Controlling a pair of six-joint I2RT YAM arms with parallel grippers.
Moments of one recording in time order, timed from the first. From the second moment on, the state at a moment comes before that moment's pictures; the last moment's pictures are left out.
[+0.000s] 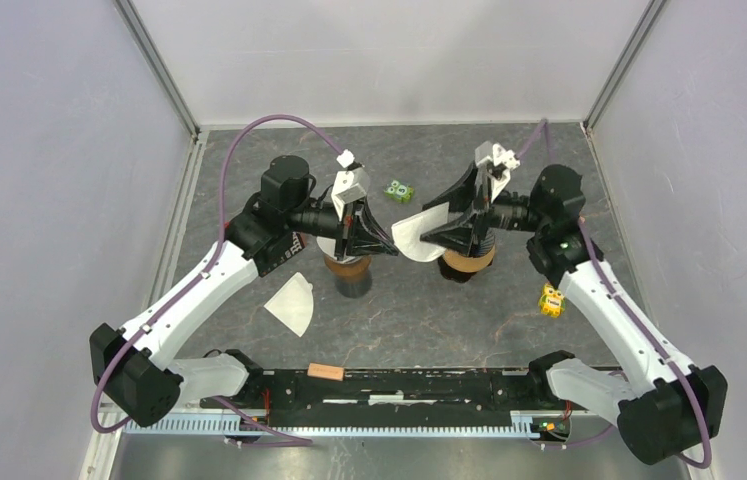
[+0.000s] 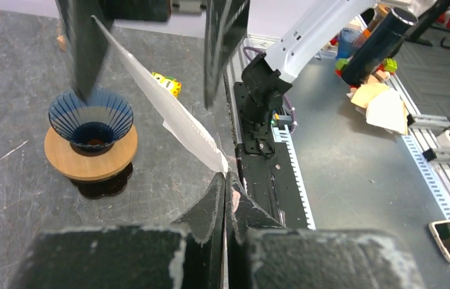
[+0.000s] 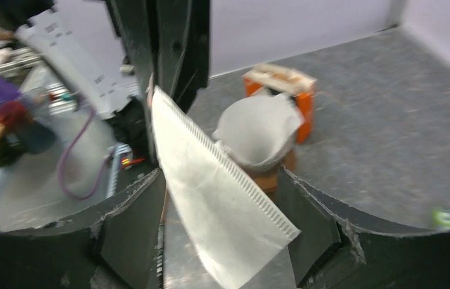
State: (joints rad) left arm -0.60 1.21 1.12 -0.16 1.12 0.01; right arm 0.35 1.06 0.87 0.27 -1.11 0.29
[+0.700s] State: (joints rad) left arm -0.64 1.29 1.11 -0.07 0.96 -0.16; right arm 0.45 1.02 1.10 -0.43 -0.82 -0.40
